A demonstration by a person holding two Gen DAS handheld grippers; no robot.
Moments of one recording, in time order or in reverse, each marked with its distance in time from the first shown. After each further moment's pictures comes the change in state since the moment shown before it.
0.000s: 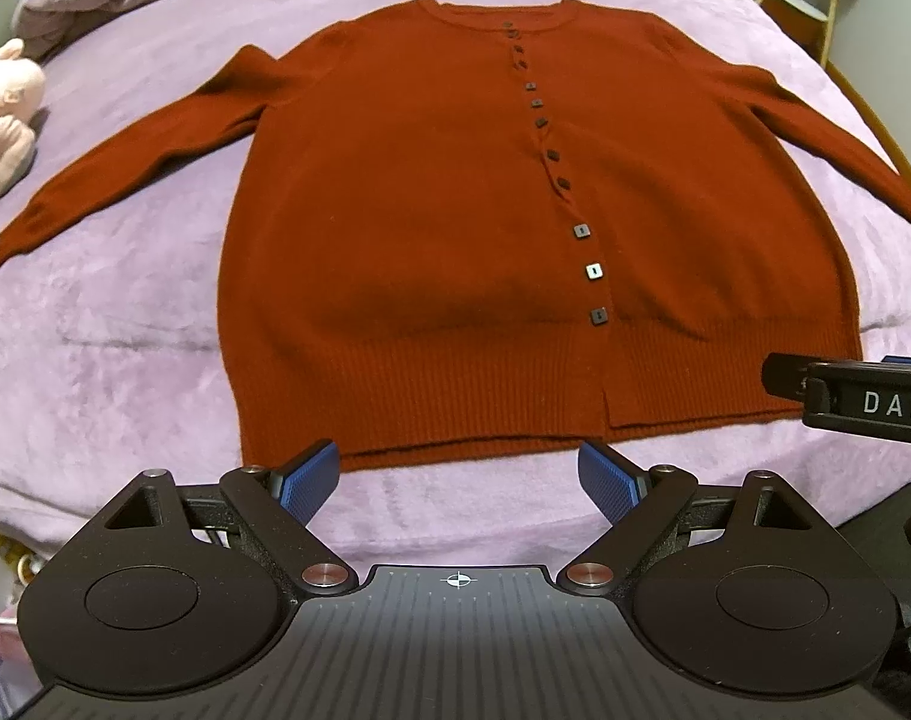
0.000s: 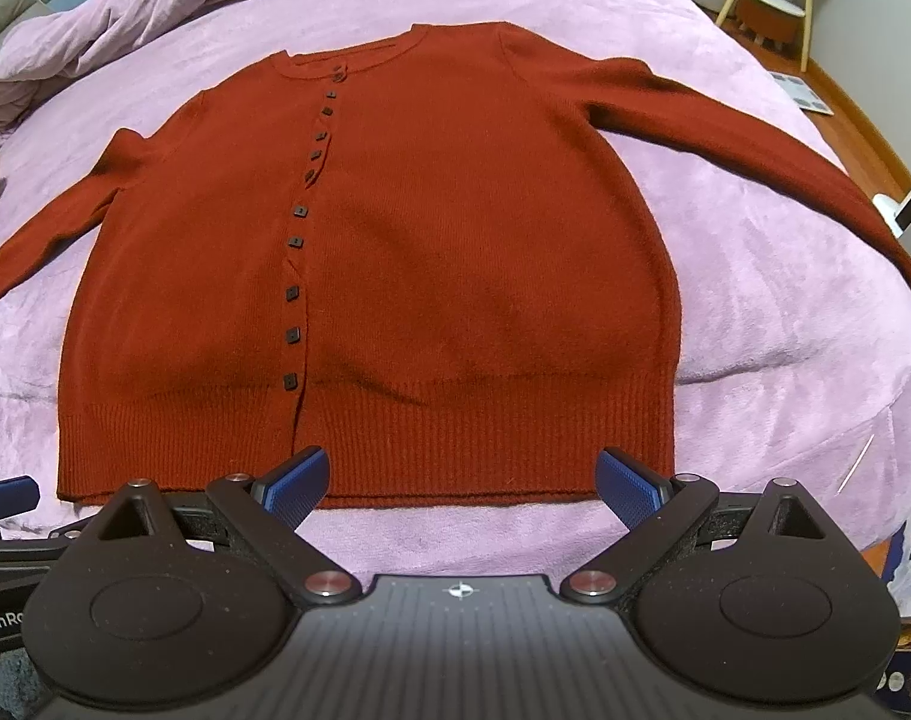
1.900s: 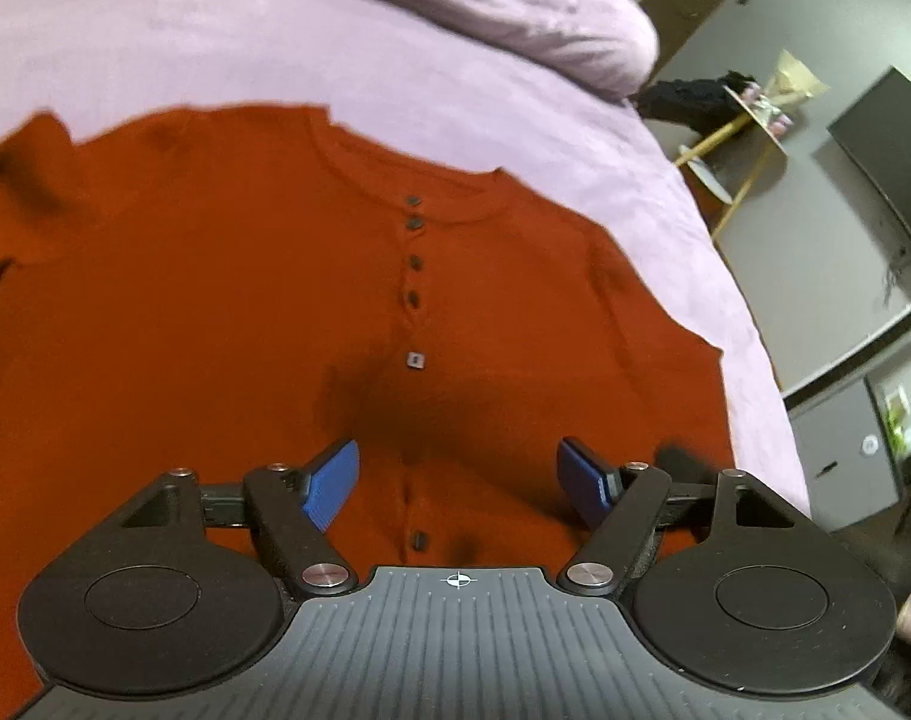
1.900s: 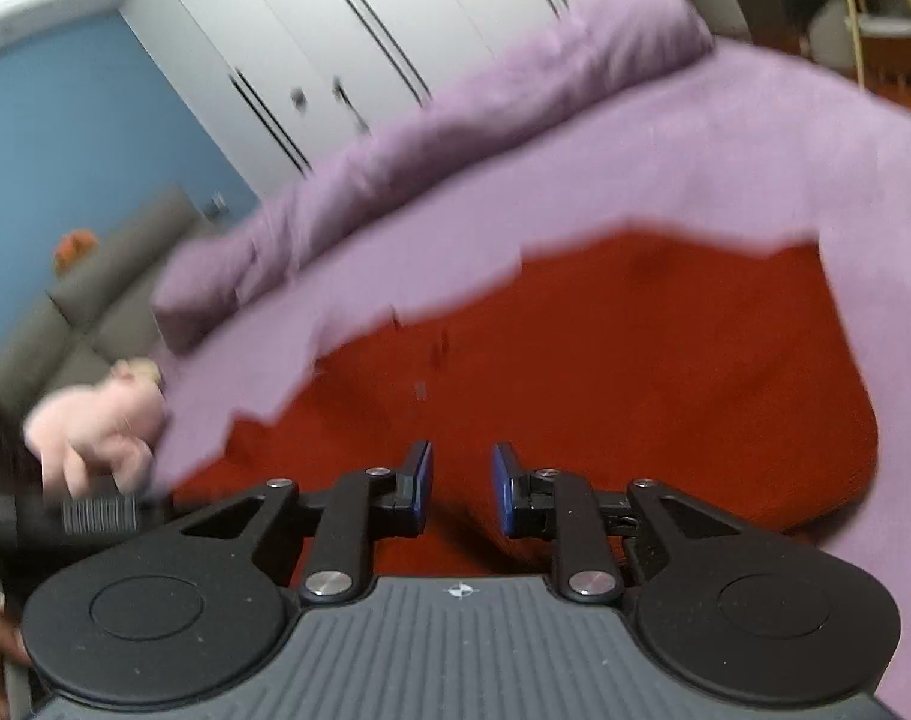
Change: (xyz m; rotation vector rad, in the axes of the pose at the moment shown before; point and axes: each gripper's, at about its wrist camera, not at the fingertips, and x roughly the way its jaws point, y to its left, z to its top) left arm 0.126 0.019 0.189 -0.250 -0.161 -0.450; right arm 0.130 -0.077 0.133 0.100 -0.345 0.518
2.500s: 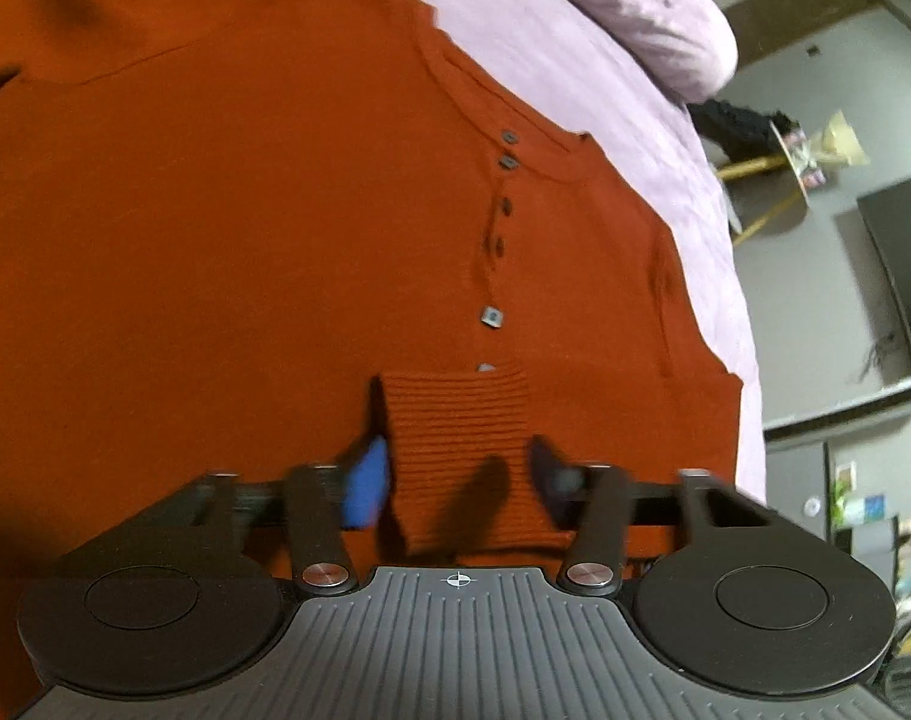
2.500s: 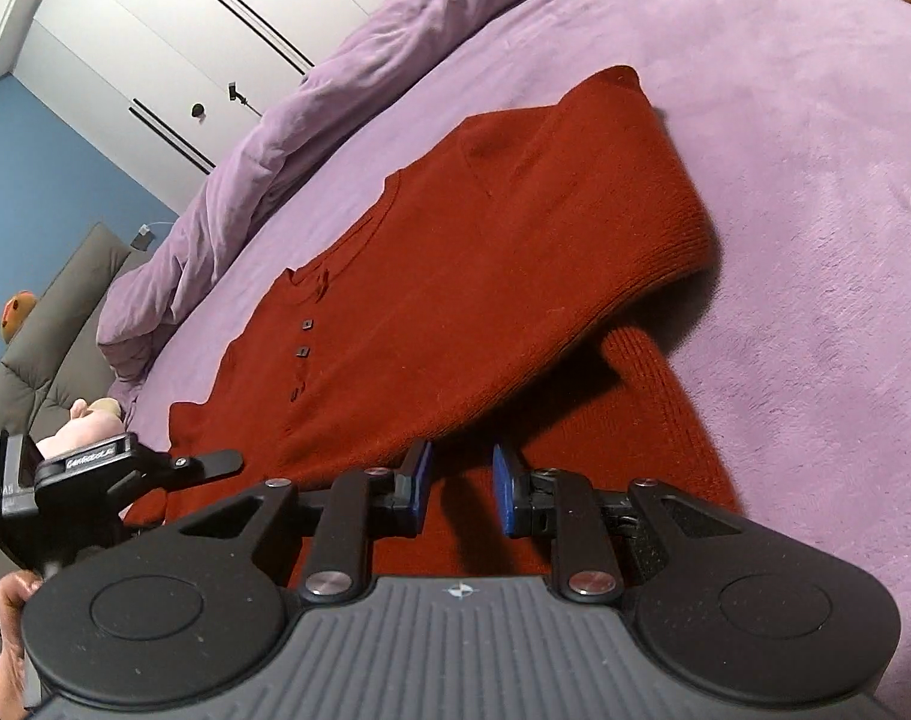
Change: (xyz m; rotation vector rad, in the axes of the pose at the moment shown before) left arm 0.043 0.049 0.000 -0.213 0.114 -0.075; right arm -0.013 -0.057 -0.036 0.223 0.042 -0.048
